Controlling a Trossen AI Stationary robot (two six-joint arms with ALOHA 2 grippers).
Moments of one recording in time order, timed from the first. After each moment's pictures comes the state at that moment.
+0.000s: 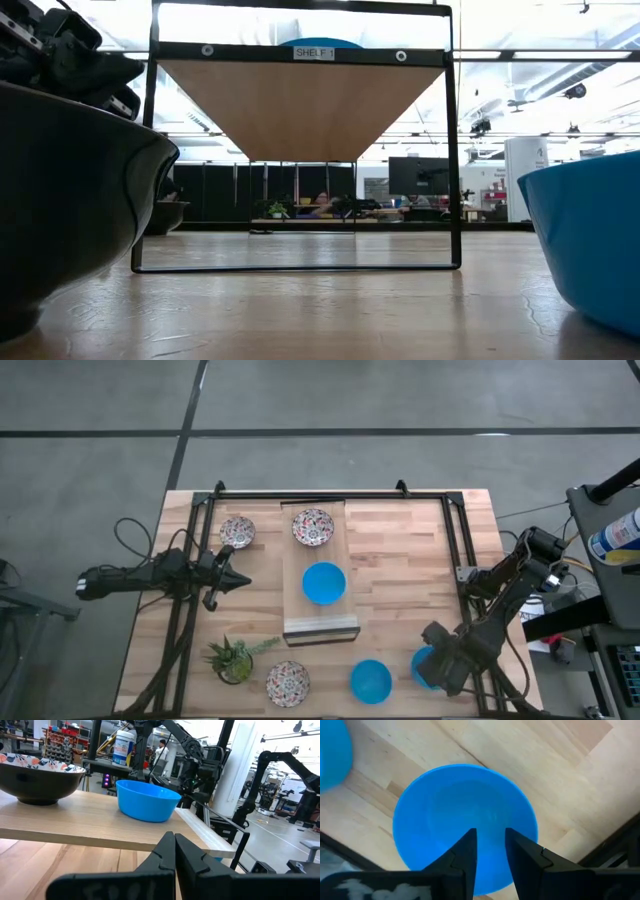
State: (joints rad) left arm 0.05 0.02 0.01 0.05 0.20 -0.25; right arm 0.95 1.49 0.99 -0.98 0.02 1.90
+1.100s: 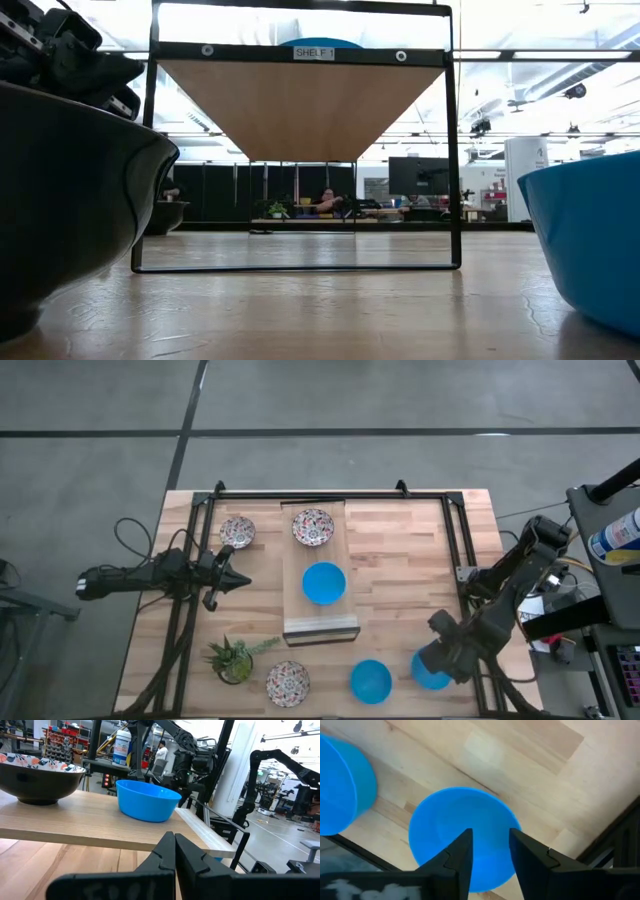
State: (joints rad) left arm 0.05 0.02 0.01 0.05 0.20 -0.25; right arm 0.94 1.34 0.94 -1.01 0.07 2.01
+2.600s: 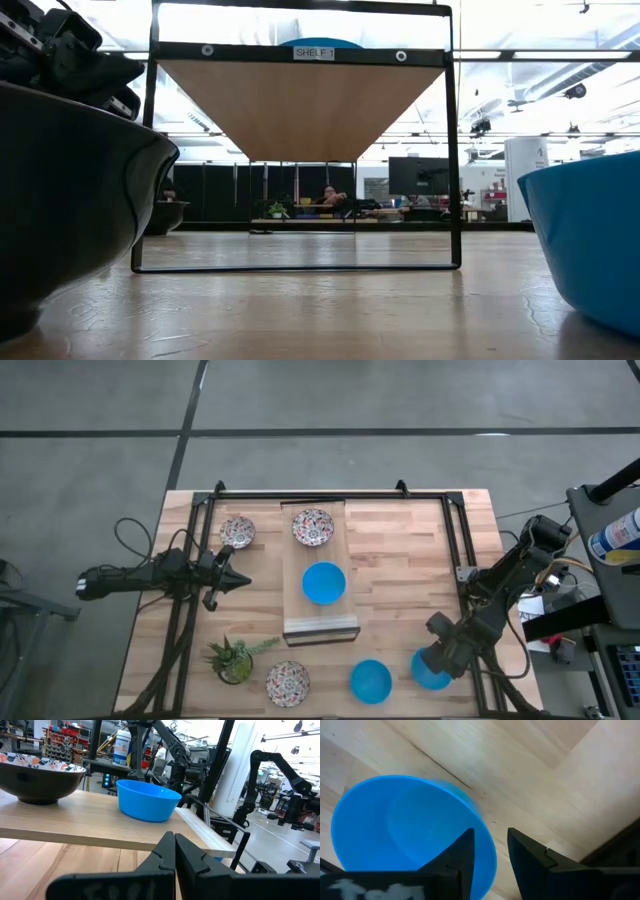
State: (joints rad) left arm 0.05 0.02 0.01 0.05 0.20 -0.25; right arm 0.94 1.34 0.74 -0.82 -0.03 1.90
